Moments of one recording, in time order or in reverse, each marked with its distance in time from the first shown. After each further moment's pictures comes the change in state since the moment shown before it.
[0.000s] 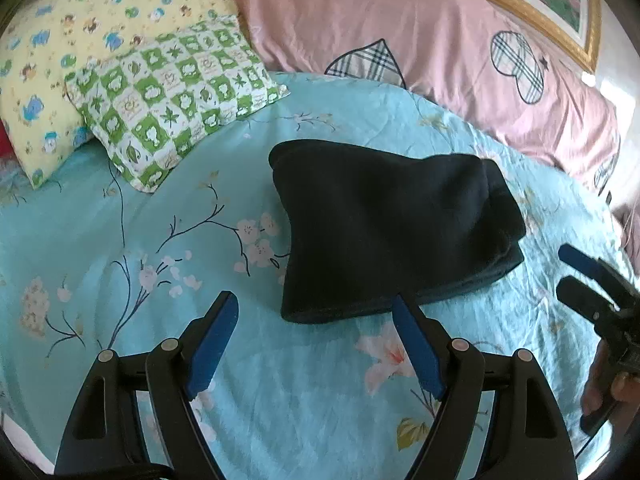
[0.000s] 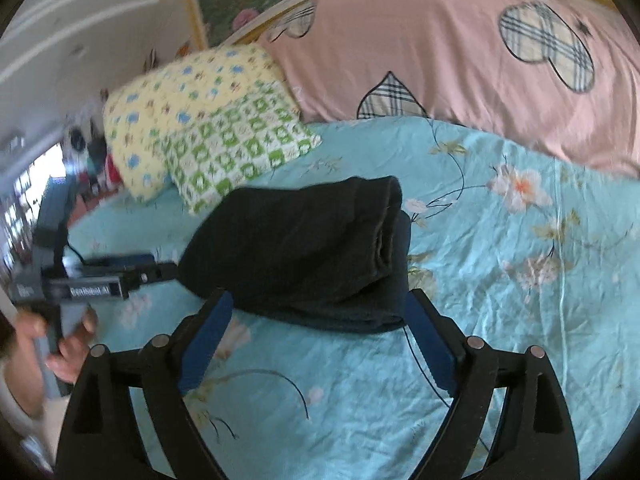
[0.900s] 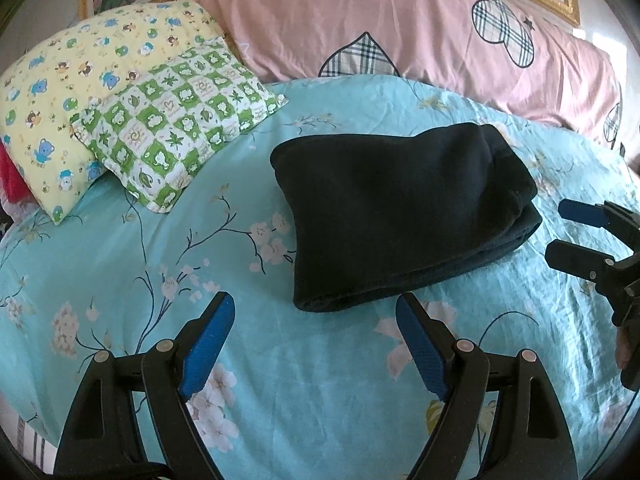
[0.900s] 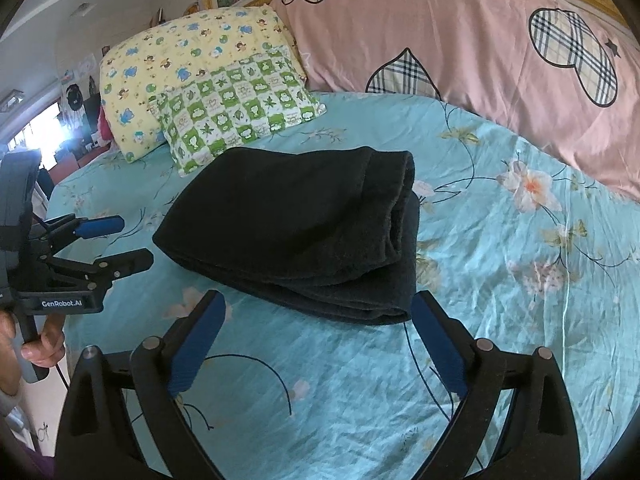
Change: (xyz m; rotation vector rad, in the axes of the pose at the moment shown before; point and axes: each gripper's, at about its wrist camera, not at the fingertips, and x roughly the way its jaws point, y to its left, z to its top) left arm 0.000 -0.013 -0.013 0.141 -0.027 0.102; right arm 0.027 0.005 0.000 -0.074 0.098 -0.027
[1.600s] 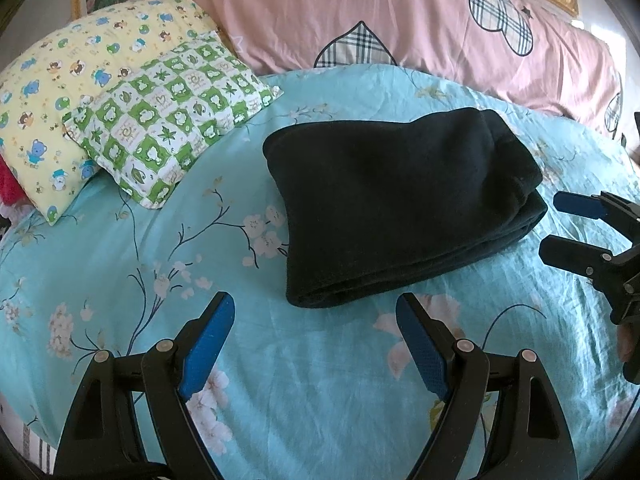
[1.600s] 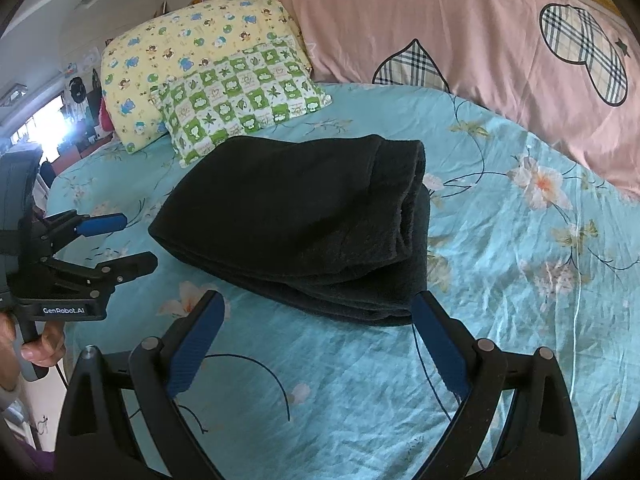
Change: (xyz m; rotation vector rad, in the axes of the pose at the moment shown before) left arm 0.012 -0.003 0.000 0.024 0.025 0.001; right arm 0.014 0.000 -0.001 -0.009 0.025 0.018
